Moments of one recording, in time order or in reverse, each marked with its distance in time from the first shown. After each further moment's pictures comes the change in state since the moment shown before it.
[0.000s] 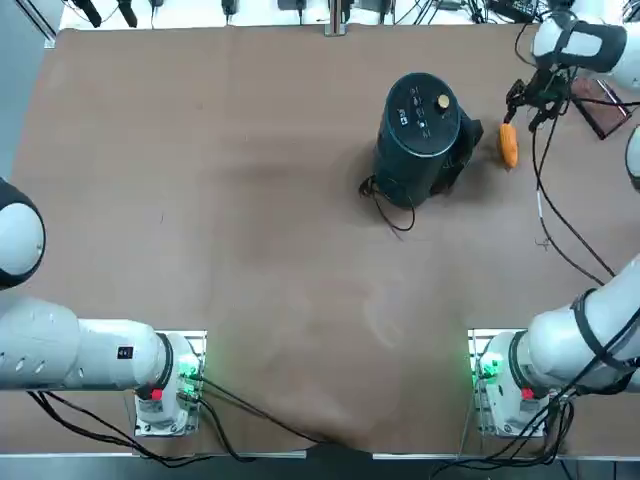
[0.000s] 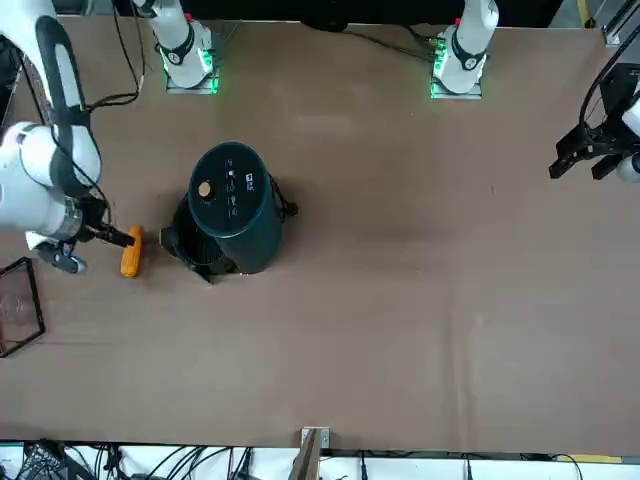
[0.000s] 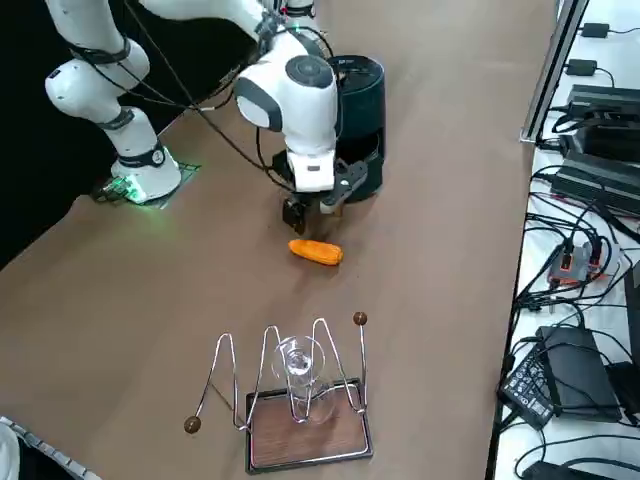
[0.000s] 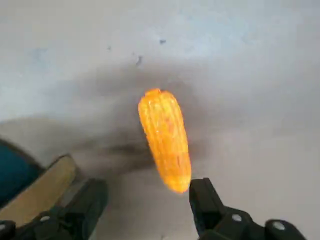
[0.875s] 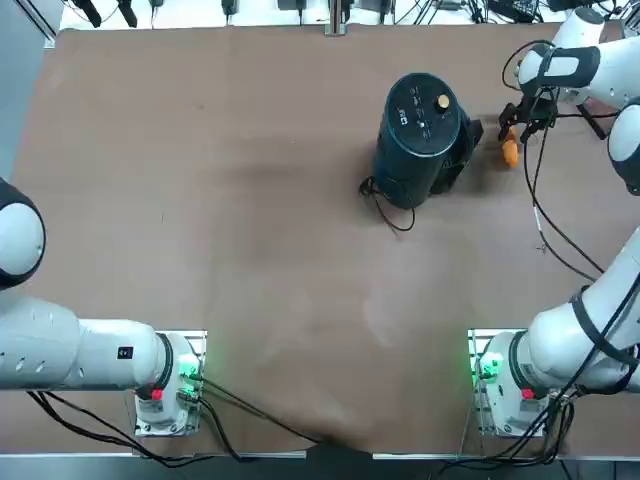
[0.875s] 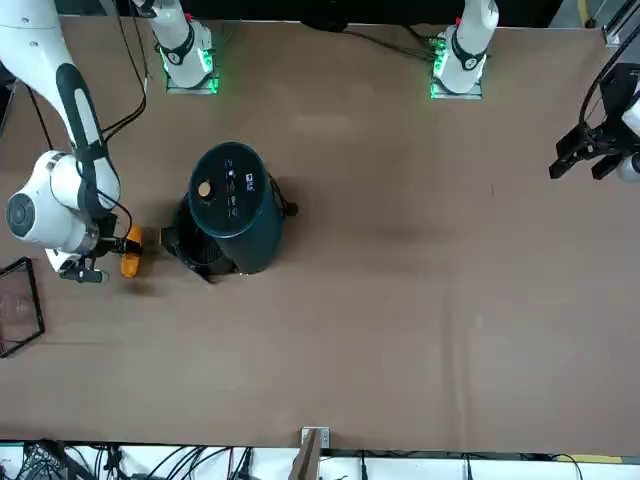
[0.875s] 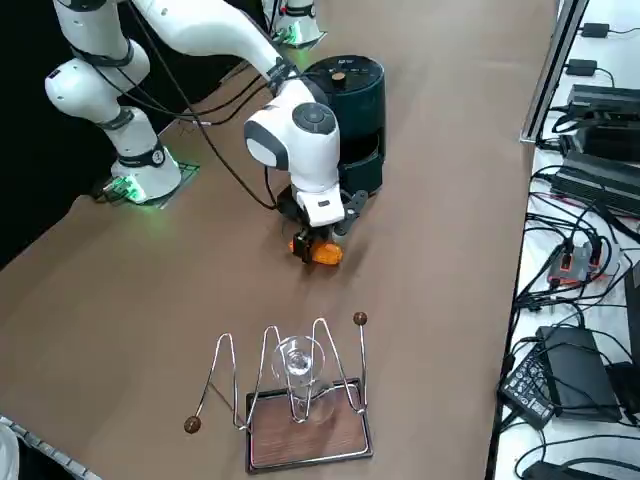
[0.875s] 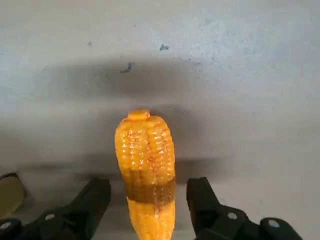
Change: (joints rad) arm -0.014 0.126 0.000 0.003 -0.018 0.134 -0.151
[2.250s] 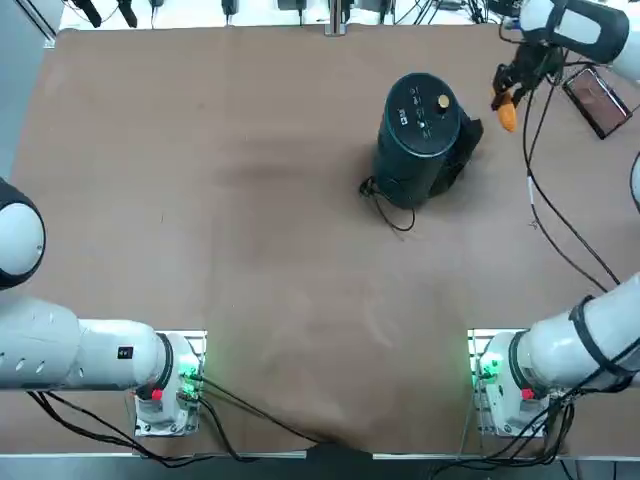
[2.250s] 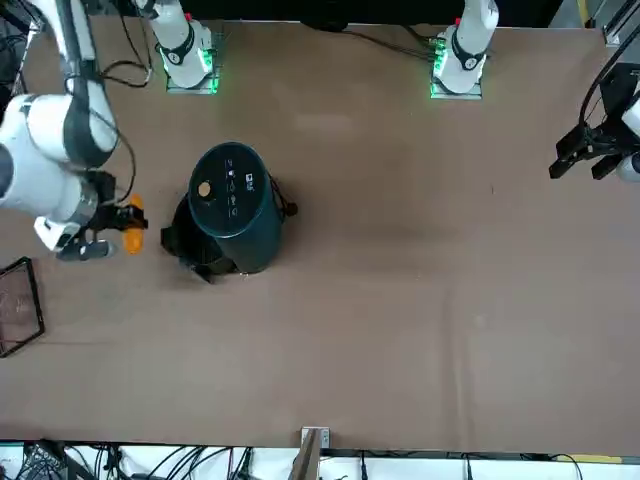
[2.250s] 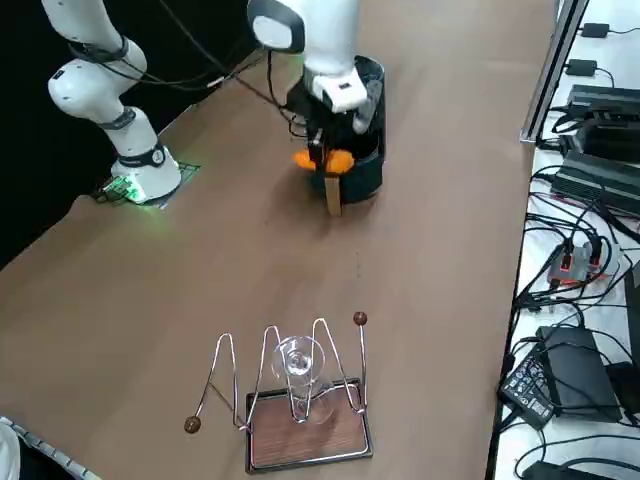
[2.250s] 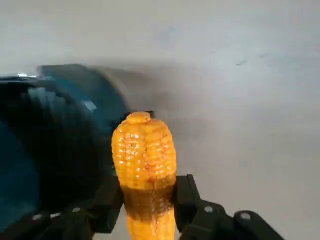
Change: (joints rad) arm 0.179 -0.292 0.036 0.029 0.038 -0.352 0.048
